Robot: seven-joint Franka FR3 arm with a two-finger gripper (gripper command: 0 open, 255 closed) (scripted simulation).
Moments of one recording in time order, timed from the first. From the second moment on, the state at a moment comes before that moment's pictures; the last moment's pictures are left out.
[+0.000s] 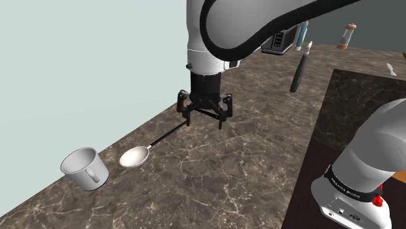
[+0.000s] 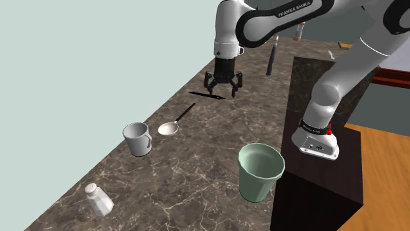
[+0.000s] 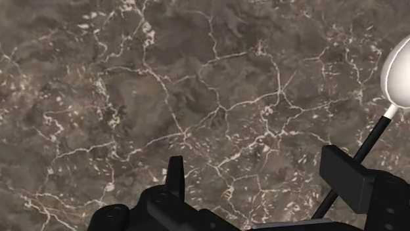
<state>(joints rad) -0.15 -0.37 0.69 -2.29 0.41 1.99 1.23</state>
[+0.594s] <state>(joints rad) -0.22 0.11 0.87 -2.02 0.03 2.15 1.80</state>
